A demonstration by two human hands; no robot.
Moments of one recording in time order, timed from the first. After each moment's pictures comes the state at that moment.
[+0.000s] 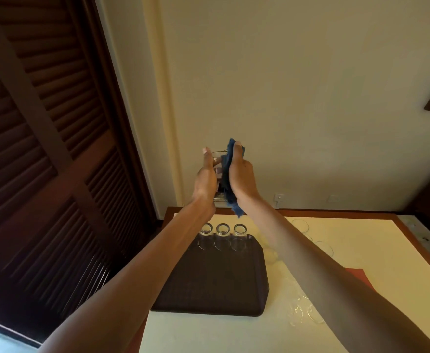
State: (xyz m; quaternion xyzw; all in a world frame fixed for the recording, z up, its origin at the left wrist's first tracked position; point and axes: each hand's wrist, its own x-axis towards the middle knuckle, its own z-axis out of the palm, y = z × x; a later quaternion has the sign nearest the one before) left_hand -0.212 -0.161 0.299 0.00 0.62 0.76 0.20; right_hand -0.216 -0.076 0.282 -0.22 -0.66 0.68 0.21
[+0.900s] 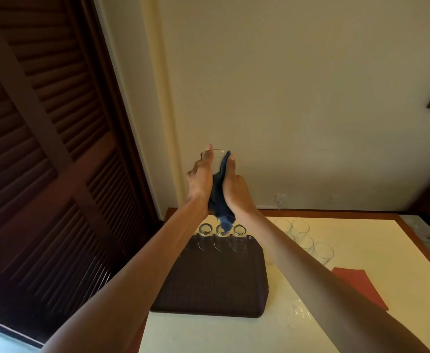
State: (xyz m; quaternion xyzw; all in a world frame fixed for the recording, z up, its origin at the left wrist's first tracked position) left_hand -0.219 -0.158 0.296 -0.04 0.68 0.71 0.16; right_hand -0.196 -0.084 0.271 -0.20 -0.73 0.64 0.13
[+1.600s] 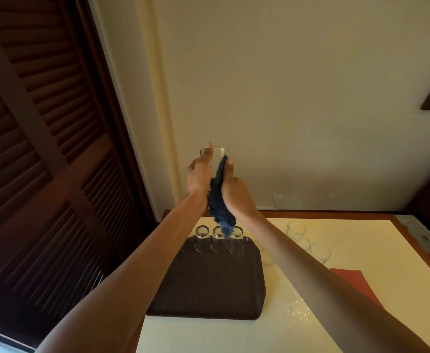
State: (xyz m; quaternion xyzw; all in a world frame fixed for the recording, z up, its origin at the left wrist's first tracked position) left_hand -0.227 -0.150 0.309 -0.03 0.66 0.73 0.15; right_hand -0.193 -0.074 0.271 -0.19 -0.78 0.58 0.13
